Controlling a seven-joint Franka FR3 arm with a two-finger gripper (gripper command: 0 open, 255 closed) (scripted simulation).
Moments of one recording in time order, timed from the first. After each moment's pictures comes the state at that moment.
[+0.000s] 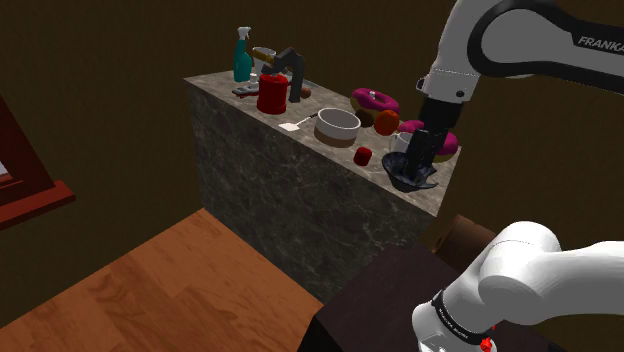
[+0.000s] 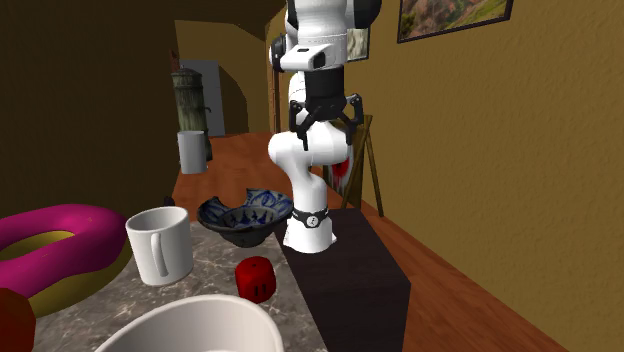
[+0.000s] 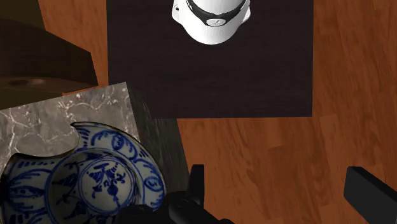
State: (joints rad) arm 0.00 -0.78 -0.05 -2.42 0.06 1.45 -0.03
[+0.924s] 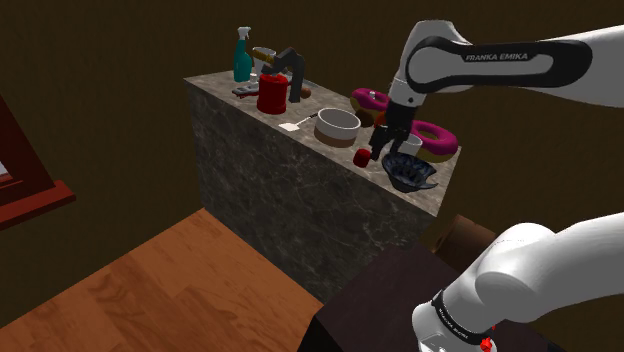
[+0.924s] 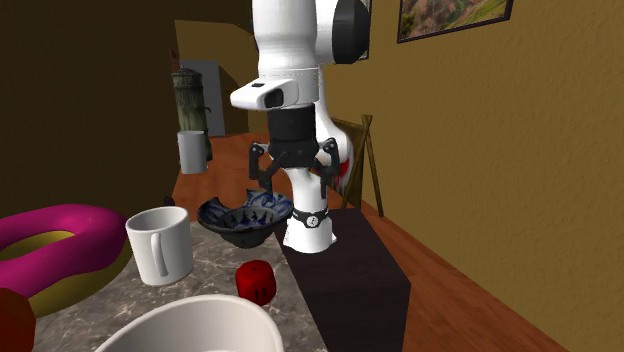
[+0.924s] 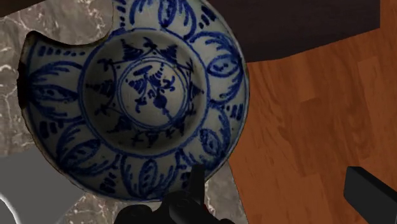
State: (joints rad) arm -0.06 -0.45 -0.13 -2.36 -0.02 1.82 -0.07
